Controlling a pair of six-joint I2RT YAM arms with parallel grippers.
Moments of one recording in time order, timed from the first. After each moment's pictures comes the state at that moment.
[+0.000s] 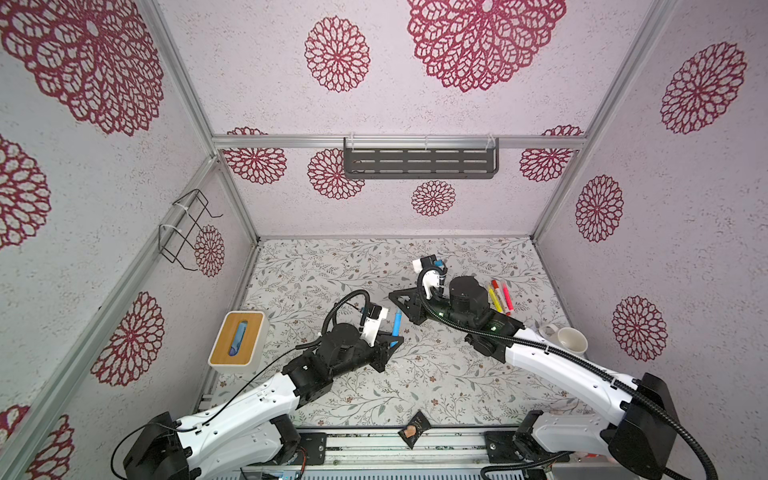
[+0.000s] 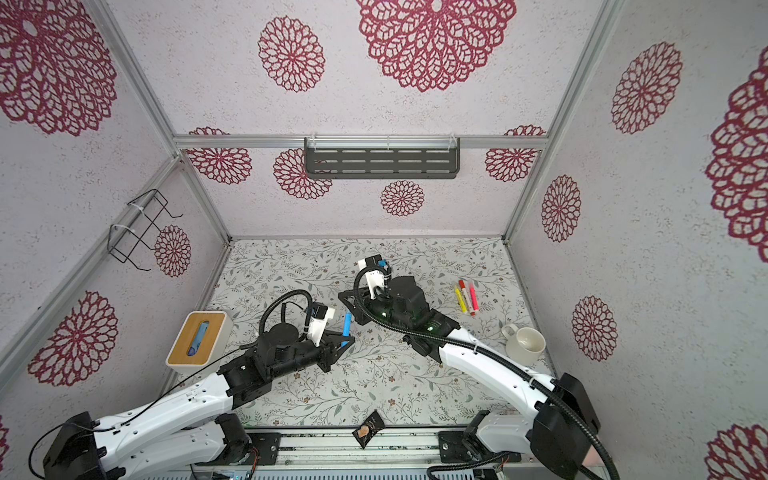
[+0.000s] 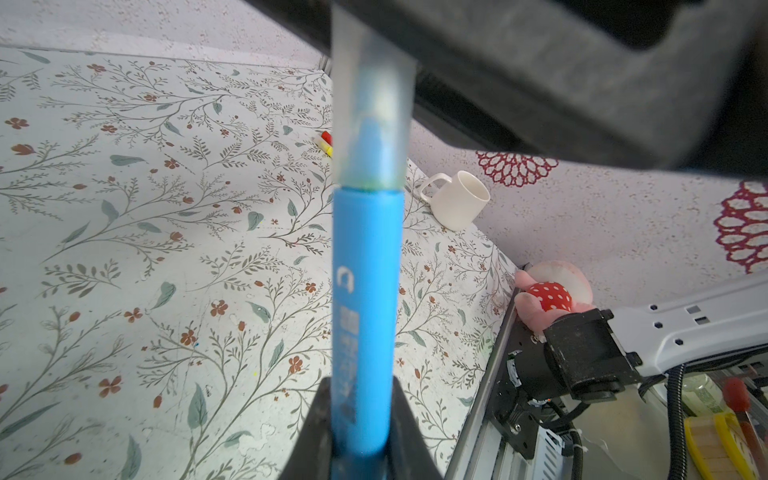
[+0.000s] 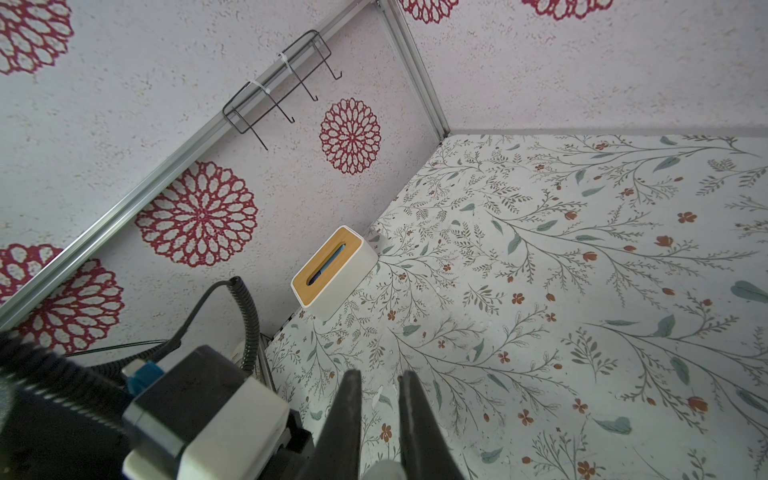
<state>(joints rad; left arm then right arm) -0.87 0.99 0.57 0.08 0.11 -0.46 0.82 1.26 0.97 0.09 -0.26 0.53</state>
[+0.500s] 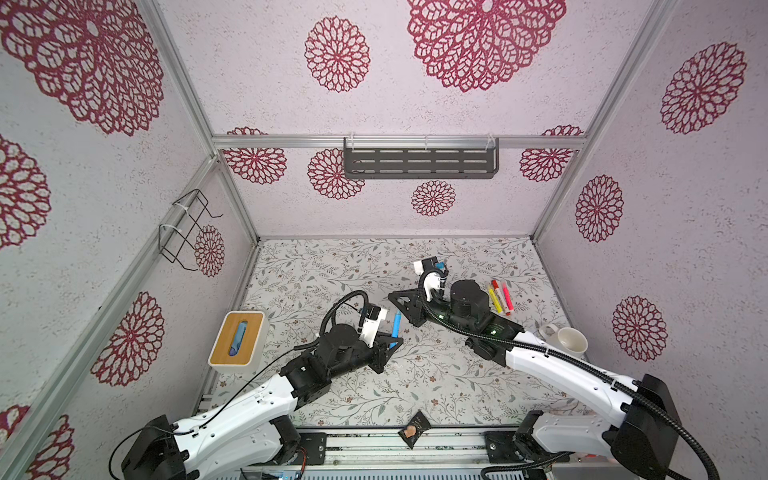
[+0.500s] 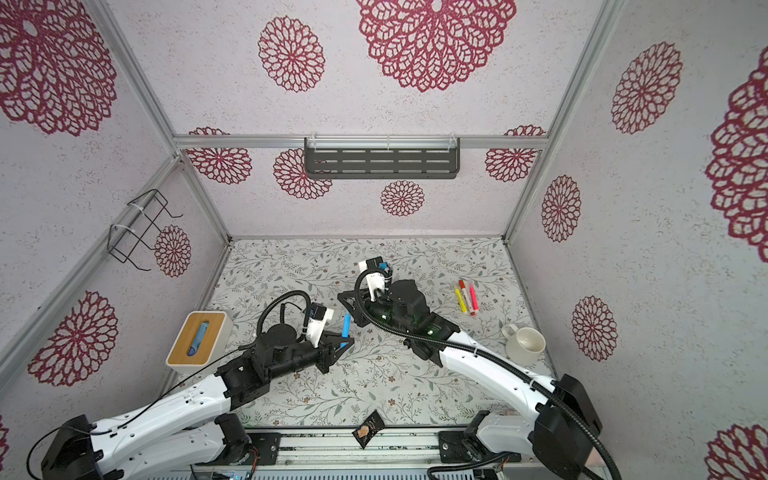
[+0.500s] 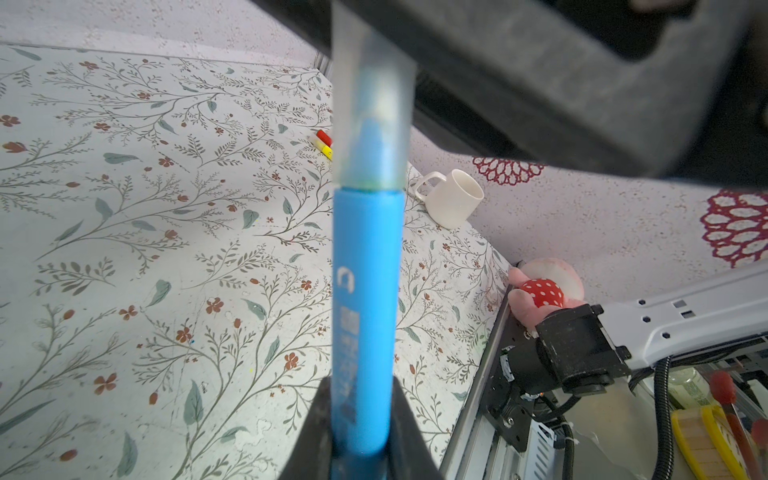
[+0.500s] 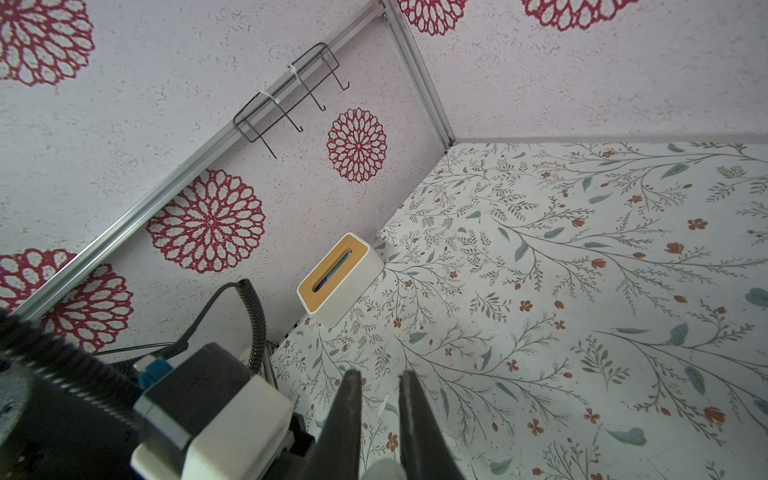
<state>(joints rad) -0.87 0.97 0.57 0.07 0.12 -0.46 0.84 1.25 0.94 0.14 -0.24 0.54</state>
